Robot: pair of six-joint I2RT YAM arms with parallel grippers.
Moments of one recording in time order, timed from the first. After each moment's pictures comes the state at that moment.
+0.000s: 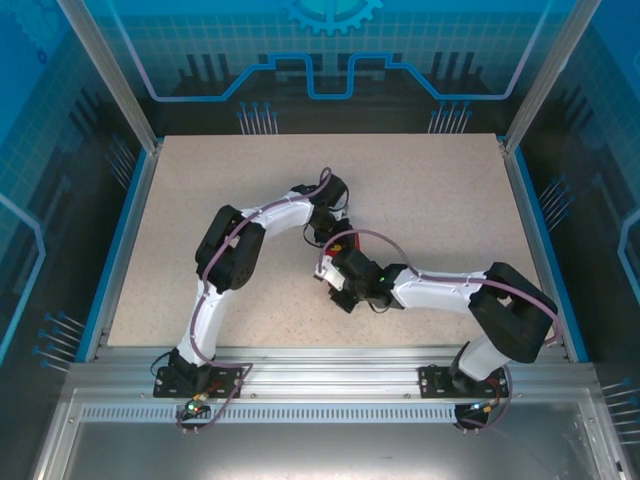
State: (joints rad) left arm -0.57 2.26 1.71 -0.70 0.41 -0.62; right arm 0.88 1.55 0.77 -0.18 0.00 -0.13
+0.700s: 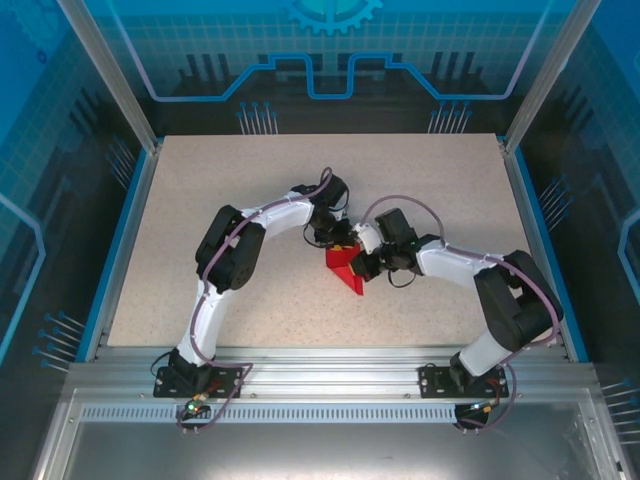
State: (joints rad) left arm -0.57 2.27 1.71 -0.70 0.41 -0.61; right arm 0.48 1.61 0.82 -0.22 -0.45 0.05
